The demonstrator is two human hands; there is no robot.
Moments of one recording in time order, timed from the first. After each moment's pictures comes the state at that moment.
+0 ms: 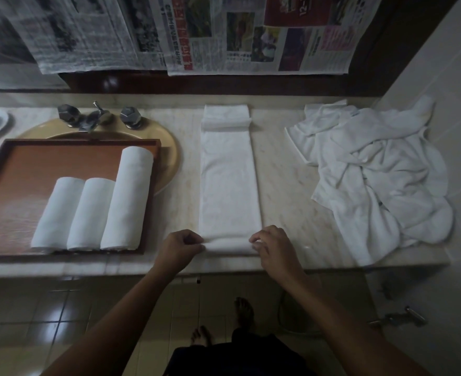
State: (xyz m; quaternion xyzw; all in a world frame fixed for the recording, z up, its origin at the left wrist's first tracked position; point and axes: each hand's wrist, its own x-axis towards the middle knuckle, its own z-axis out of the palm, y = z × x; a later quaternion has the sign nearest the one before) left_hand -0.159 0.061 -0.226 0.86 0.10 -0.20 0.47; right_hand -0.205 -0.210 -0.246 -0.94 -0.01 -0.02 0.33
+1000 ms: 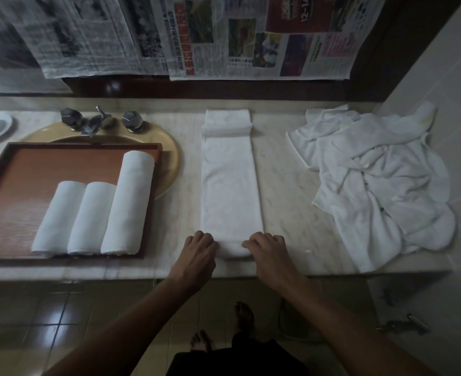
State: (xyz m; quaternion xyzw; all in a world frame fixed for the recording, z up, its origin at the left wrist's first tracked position) left_hand -0.171 0.034 -0.248 0.95 -0.28 -0.02 0.11; right_hand -0.201 -0.202 -0.239 -0.98 -0.15 0.06 0.13
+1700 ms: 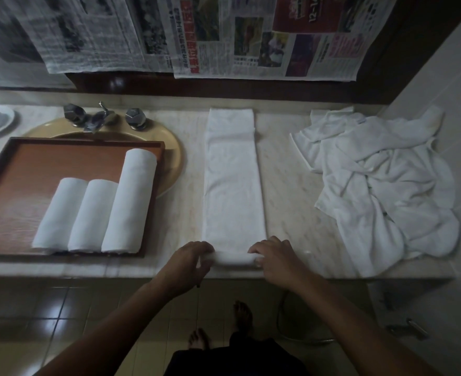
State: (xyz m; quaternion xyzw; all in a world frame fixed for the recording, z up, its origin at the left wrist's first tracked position) left_hand -0.175 0.062 -0.232 0.92 -0.20 -0.13 0.31; right_hand -0.190 -0.218 -0.224 -0.96 -0.12 0.18 0.18
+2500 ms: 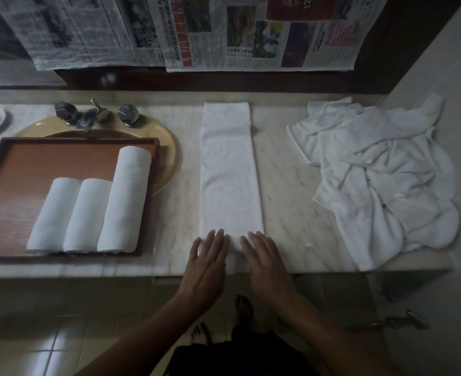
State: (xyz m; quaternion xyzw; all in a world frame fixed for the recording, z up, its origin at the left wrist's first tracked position) left_hand -0.212 0.007 -0.253 0.97 -0.24 -0.01 0.10; right_hand -0.235 -0.193 -0.265 -0.97 -0.14 -0.06 0.17
